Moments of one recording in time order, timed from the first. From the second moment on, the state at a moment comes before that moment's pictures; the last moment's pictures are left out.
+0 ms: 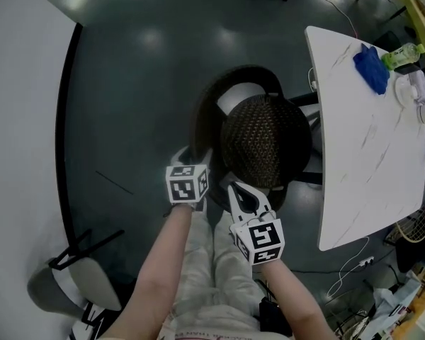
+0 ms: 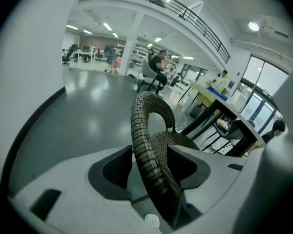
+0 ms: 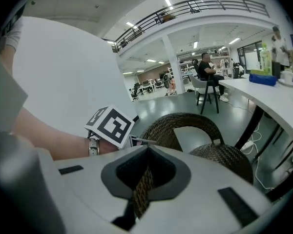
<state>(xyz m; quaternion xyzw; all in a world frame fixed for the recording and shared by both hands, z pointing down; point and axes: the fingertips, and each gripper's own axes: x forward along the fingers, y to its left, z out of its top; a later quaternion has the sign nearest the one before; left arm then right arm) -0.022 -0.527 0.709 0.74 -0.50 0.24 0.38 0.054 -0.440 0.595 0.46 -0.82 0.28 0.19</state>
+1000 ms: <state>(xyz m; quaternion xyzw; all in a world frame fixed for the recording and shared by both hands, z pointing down) -0.050 -0.528 0.718 0.68 -0.53 0.26 0.43 0.004 -0.418 0.567 0.41 -0.84 0.26 0.24</state>
